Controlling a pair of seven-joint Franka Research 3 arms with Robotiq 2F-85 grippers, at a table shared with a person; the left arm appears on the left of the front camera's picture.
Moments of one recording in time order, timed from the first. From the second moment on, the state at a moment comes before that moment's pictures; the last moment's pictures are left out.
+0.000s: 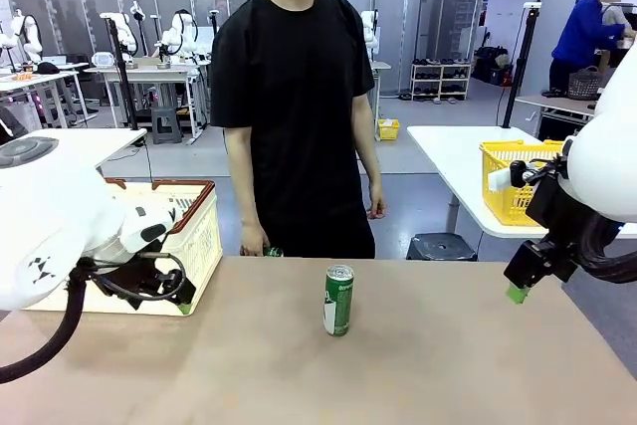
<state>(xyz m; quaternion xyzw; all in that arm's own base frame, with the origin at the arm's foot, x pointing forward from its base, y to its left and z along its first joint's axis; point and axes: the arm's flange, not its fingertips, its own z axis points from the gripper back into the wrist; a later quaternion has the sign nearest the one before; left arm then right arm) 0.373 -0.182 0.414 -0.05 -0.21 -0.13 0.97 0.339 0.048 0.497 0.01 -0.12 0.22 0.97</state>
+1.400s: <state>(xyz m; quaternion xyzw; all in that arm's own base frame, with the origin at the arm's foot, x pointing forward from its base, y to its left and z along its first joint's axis) 0.447 -0.340 0.451 -0.10 -0.19 -0.24 0.95 0.339 0.048 0.497 0.01 -0.12 0.22 0.97</state>
